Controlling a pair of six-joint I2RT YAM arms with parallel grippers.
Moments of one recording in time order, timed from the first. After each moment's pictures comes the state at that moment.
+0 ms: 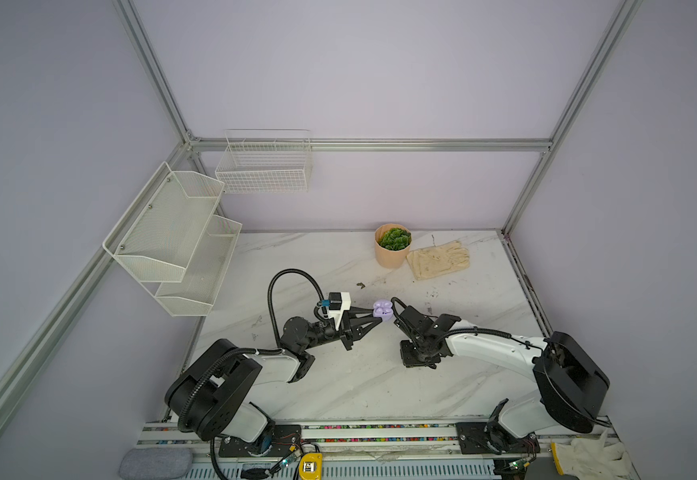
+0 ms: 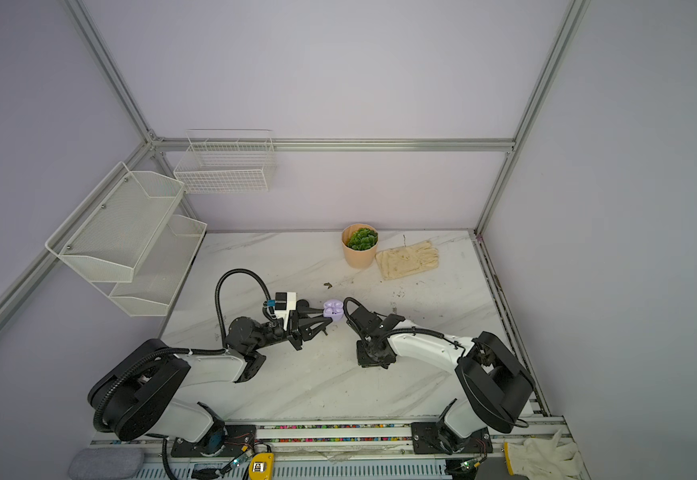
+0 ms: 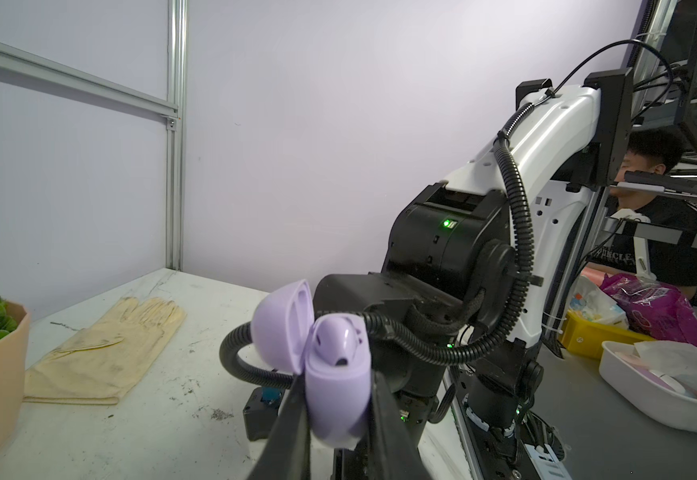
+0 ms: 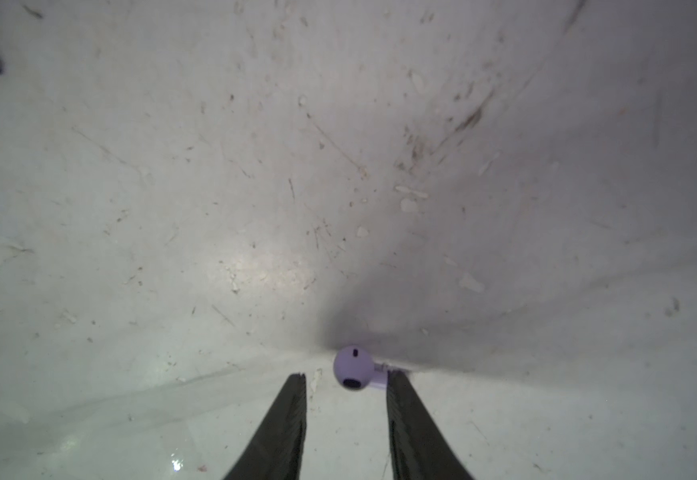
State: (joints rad) left arm -0.59 1.48 0.40 1.44 0.74 -0.39; right arm 0.83 1.51 0.85 -0.70 0.02 0.73
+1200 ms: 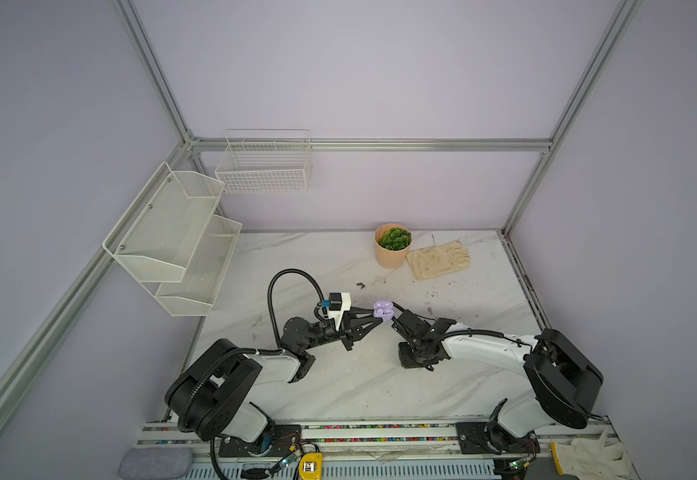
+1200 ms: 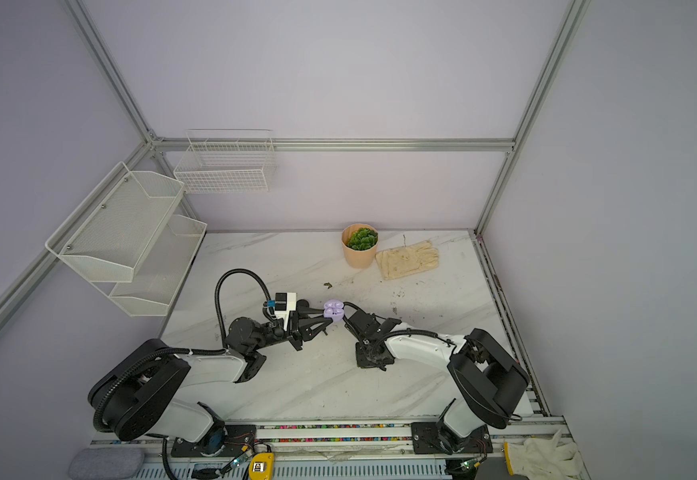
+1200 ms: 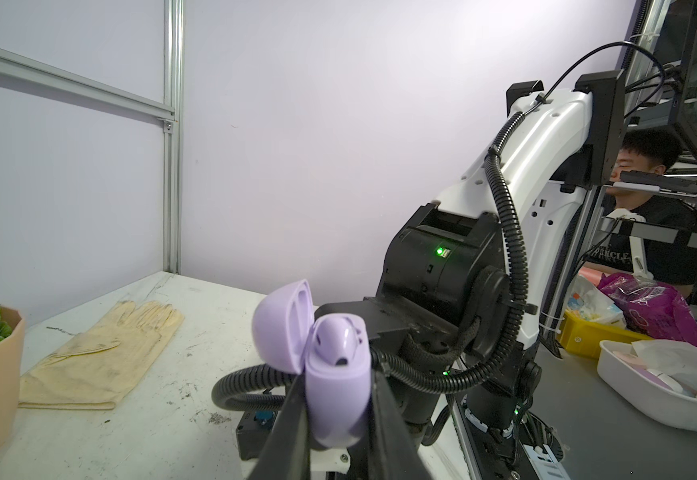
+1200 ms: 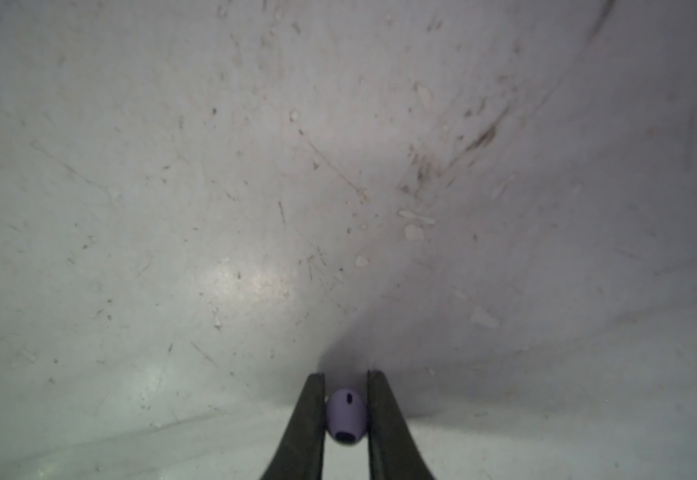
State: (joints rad) left arm -0.60 1.48 0.40 1.44 0.74 -0.39; right arm 0.84 1.53 0.82 -0.62 0.06 0.74
